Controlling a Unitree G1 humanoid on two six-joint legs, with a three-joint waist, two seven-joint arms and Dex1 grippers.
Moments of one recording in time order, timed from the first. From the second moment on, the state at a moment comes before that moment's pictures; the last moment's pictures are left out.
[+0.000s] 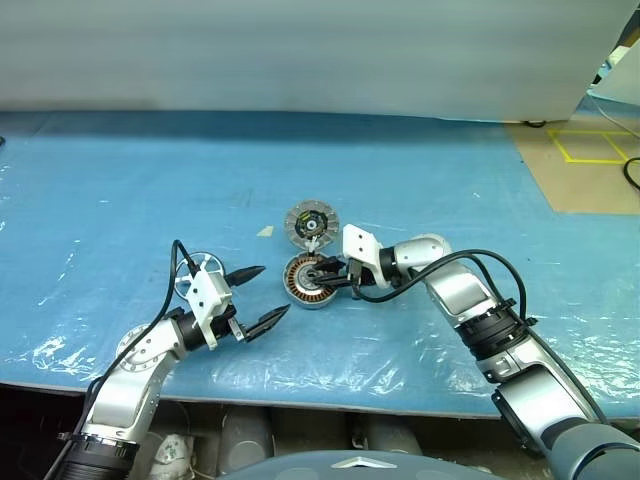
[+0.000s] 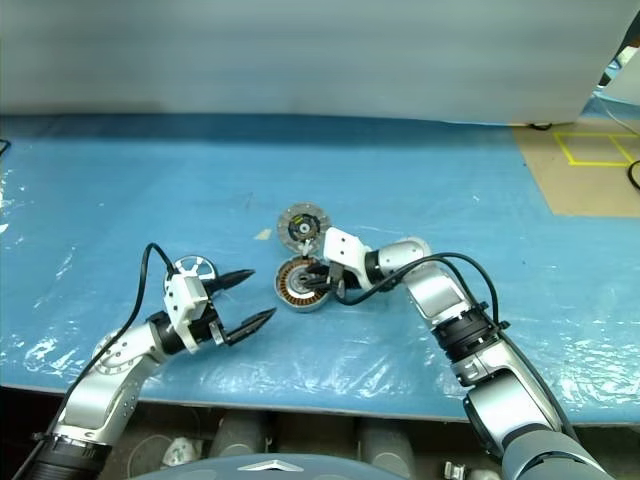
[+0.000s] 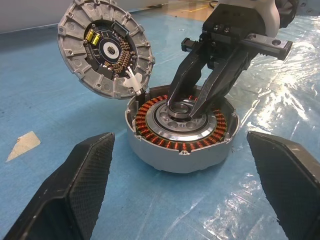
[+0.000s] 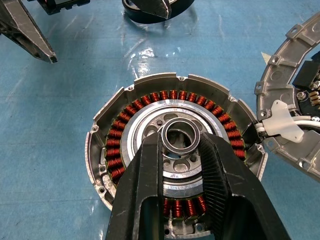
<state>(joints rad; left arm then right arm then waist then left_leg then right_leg) 0.08 0.45 -0.04 -0.16 -0.35 -0.03 -0.87 -0.57 -0.43 0.40 0.15 0.06 0.26 1.11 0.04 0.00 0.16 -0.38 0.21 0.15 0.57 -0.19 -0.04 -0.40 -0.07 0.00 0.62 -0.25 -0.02</state>
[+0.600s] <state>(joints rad) 0.07 0.45 -0.04 -0.14 -0.35 -0.03 -0.87 -0.56 -0.39 0.34 0.15 0.14 0.28 1.10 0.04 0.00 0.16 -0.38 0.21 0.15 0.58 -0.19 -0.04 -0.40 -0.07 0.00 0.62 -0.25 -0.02</state>
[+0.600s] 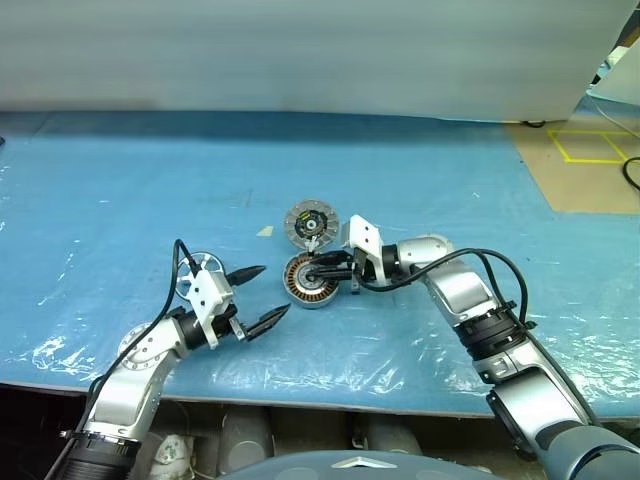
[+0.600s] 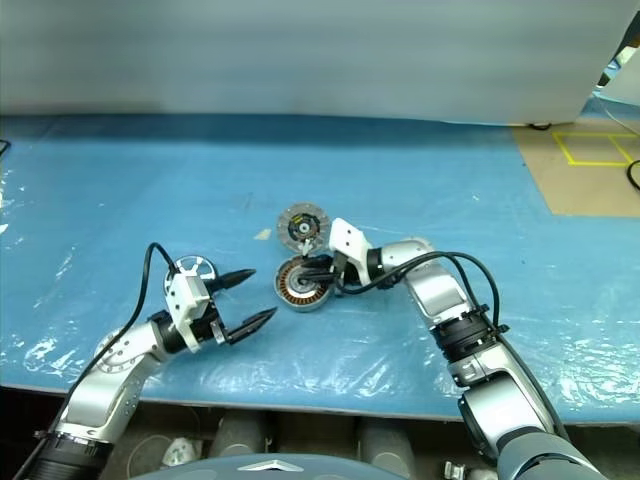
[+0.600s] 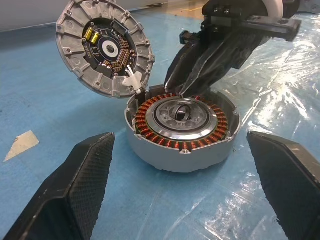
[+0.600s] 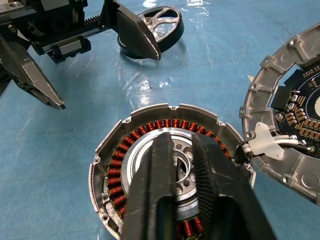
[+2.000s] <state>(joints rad) 0.06 0.45 -0.05 -0.13 -0.35 -0.04 -0.87 -0.52 -0.38 0.36 0.22 0.05 0.07 1.04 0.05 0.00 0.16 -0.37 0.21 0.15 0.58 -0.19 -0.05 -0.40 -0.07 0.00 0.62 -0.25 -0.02</state>
